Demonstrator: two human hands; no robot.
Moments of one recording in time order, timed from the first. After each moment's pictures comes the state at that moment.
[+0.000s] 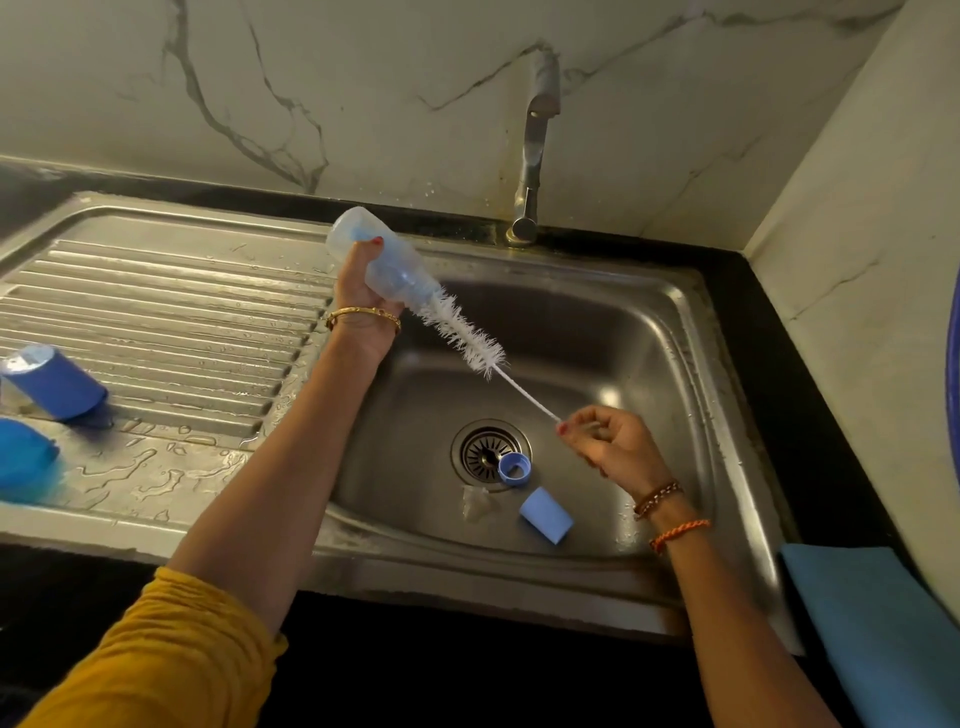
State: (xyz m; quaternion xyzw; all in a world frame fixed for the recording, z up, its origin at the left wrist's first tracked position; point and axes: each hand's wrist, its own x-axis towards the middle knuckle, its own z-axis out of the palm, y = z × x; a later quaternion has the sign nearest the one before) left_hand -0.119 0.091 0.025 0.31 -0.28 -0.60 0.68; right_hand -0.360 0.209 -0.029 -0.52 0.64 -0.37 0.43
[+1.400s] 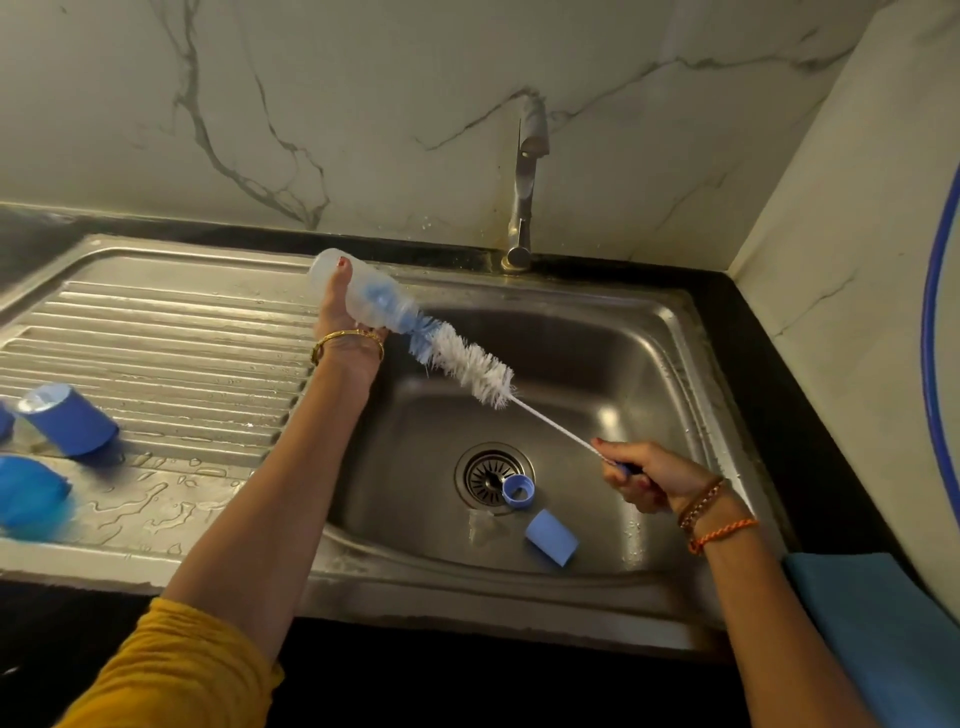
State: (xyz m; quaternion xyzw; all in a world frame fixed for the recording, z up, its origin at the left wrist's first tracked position) left_hand -0.102 0.080 0.017 0.36 -0.14 -0.60 0.70; right_hand -0.384 0.208 -0.004 -0.40 0.62 -0.20 0.65
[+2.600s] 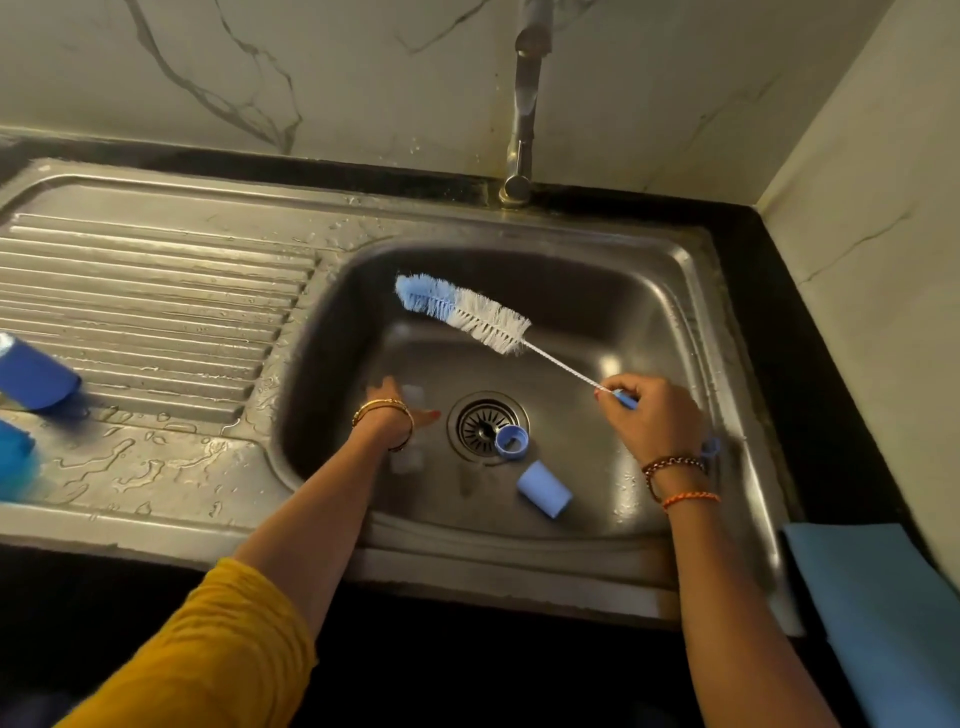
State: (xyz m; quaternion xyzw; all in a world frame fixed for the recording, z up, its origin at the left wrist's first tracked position) left_hand -0.130 0.124 -0.102 0.78 -0.51 -0.37 0.04; right_hand -0.384 0.199 -0.041 -0.59 0.75 -0.29 0.12
